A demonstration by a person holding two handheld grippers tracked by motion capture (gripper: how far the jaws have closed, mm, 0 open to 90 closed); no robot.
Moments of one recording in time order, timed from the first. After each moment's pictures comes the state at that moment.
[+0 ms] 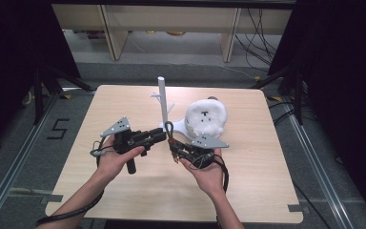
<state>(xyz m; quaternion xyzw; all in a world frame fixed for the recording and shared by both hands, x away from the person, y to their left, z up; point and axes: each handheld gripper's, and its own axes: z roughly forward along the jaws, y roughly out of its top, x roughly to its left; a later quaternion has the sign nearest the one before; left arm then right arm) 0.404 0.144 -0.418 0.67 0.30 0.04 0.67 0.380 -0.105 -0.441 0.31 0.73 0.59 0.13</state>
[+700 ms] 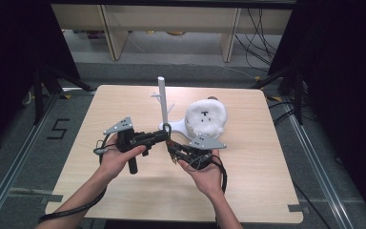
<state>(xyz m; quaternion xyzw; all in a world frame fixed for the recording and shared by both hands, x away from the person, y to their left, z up) 0.409 0.142 -0.422 0.68 0.29 0.02 0.67 0.378 -0.099 -0.442 0.30 0.74 0.59 0.12</state>
